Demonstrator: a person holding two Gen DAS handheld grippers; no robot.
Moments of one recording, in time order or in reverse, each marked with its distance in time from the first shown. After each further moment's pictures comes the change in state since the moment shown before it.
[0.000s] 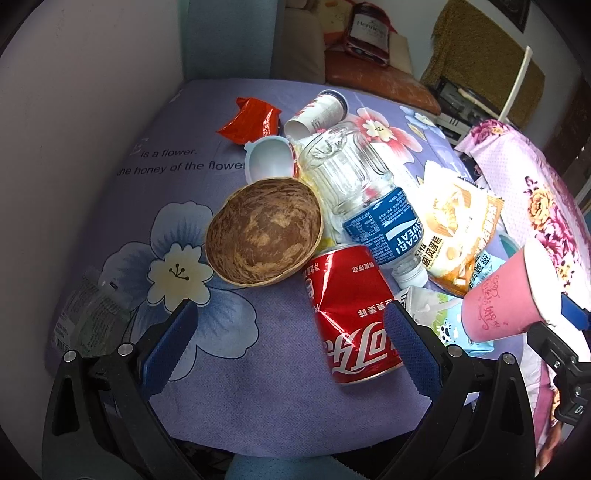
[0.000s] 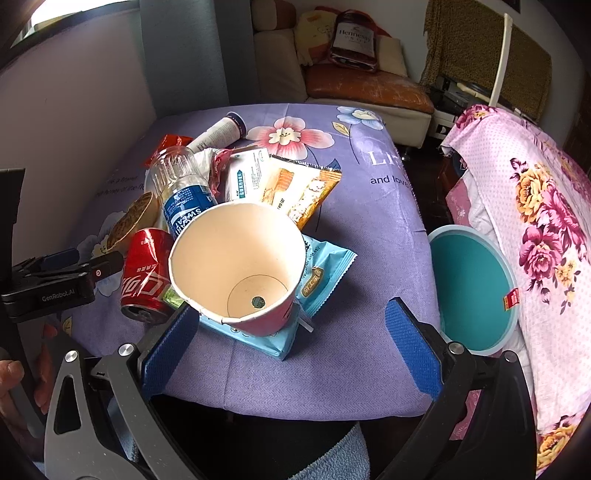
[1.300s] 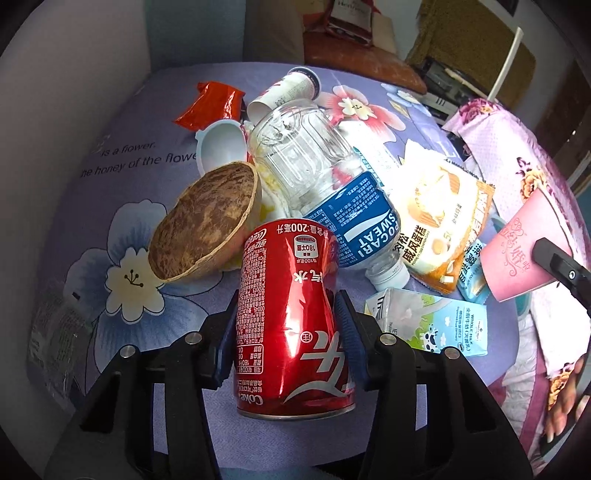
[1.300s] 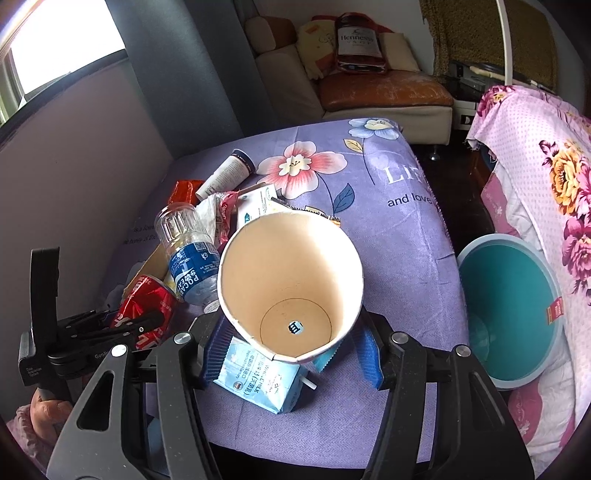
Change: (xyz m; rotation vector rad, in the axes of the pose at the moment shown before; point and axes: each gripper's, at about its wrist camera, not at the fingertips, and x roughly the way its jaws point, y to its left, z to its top) left arm 0.025 -0.021 0.015 0.046 0.053 -0.049; right arm 0.016 -0.049 0.031 0.118 -0.069 0.195
